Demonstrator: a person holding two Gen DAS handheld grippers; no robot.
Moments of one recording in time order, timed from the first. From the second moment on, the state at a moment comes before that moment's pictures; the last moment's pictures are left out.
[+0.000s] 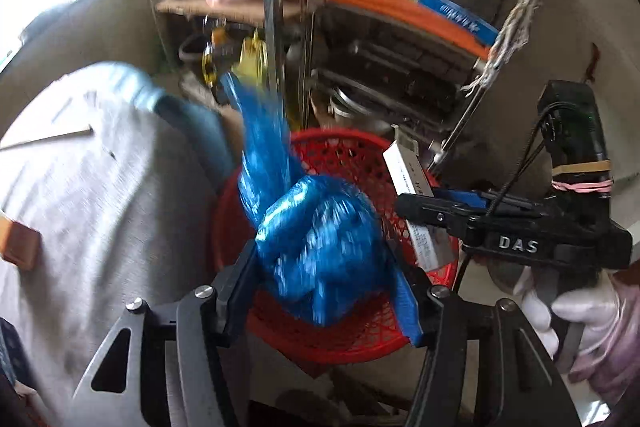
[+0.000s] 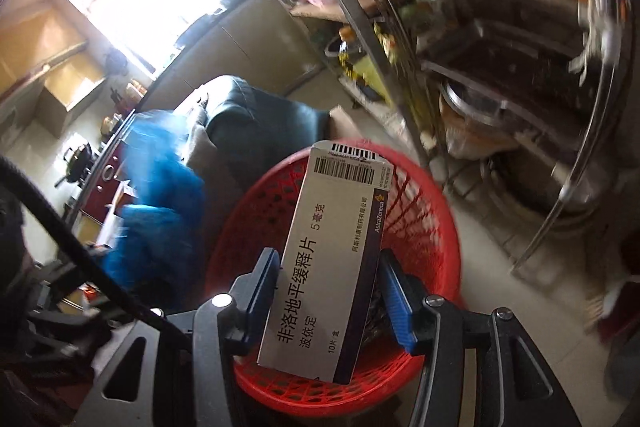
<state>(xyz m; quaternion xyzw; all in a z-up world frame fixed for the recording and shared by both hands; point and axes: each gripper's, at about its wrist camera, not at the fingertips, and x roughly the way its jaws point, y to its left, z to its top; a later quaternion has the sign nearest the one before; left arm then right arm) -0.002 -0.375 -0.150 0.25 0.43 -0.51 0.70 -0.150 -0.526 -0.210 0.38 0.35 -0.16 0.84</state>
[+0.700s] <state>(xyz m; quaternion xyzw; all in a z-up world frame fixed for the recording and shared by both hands) 0.018 -0.251 -0.105 0.22 0.38 -0.42 0.79 -0.100 -0.491 -0.171 0.39 0.33 -0.11 0.85</state>
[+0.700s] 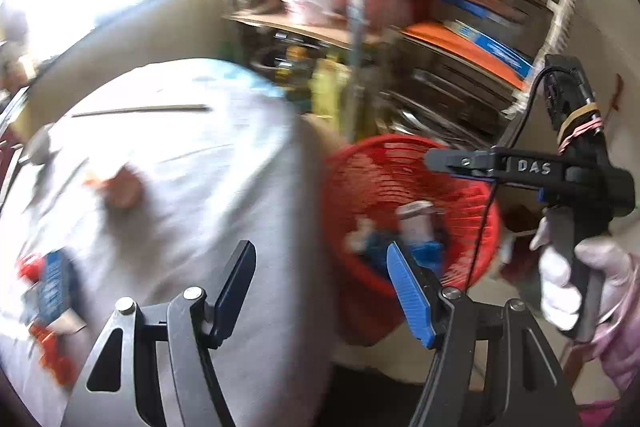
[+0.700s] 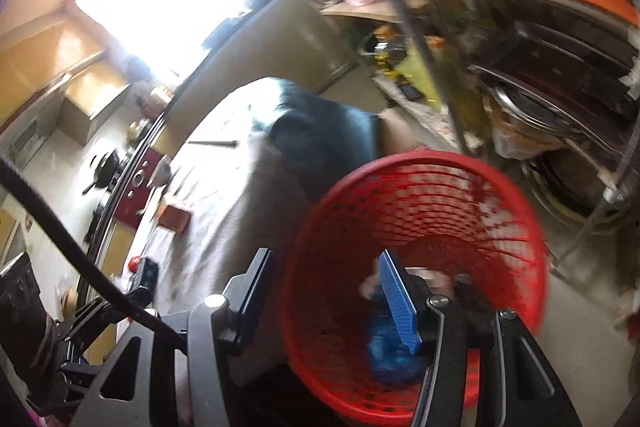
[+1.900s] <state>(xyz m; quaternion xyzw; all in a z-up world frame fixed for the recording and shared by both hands) 0.135 0.087 -0.123 -0.03 0.43 -0.08 0.90 0.195 -0.200 -0.143 0.25 0.48 0.12 0.83</state>
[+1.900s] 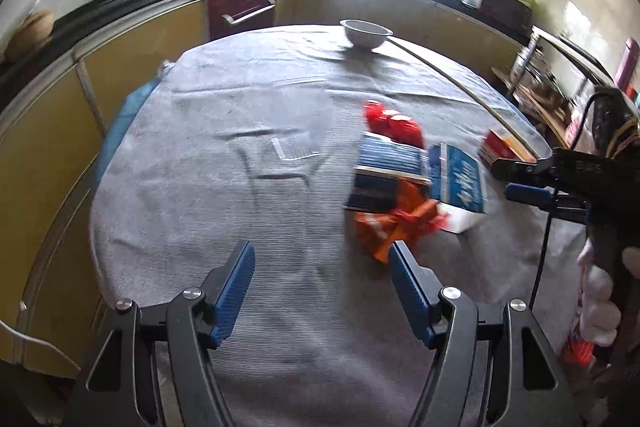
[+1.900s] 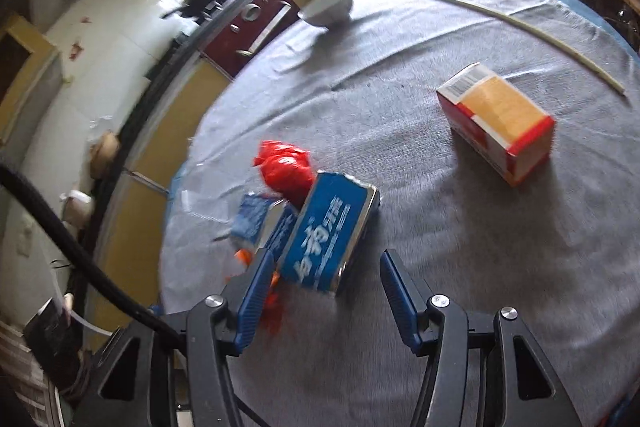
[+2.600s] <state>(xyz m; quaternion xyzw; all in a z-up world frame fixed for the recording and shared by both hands) 0.138 0.123 -0.125 -0.06 0.44 -0.06 0.90 0.251 -0.144 -0.176 0.15 0.53 0.05 0.83</state>
